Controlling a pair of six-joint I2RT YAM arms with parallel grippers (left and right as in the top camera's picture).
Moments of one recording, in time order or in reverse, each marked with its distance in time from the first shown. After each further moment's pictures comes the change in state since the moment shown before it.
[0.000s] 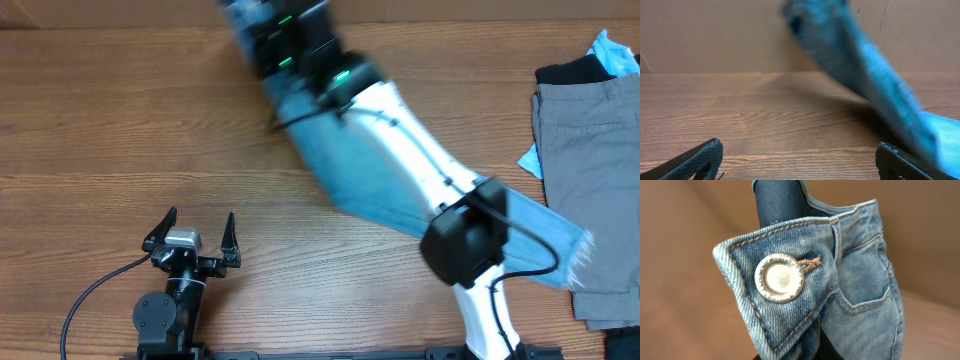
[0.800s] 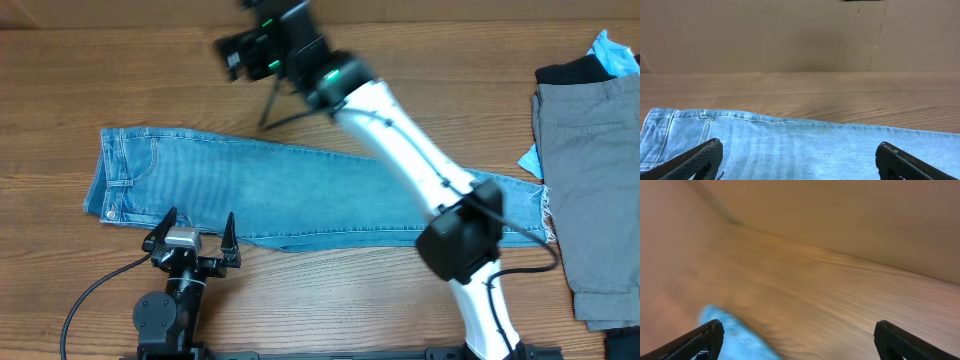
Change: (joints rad) left arm 0.000 0.000 0.000 0.000 0.000 0.000; right arm -0.058 0.014 0.126 -0.211 0.039 0.043
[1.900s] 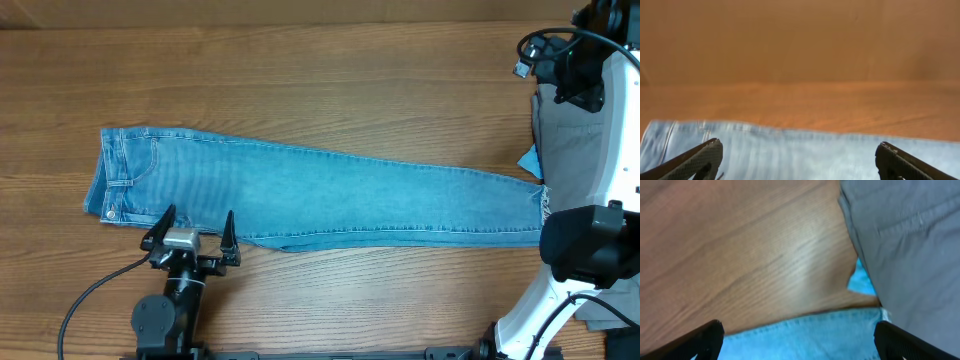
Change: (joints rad) left arm 0.000 0.000 0.000 0.078 0.019 0.000; right arm -0.809 -0.203 -0.014 -0.878 0.054 0.000
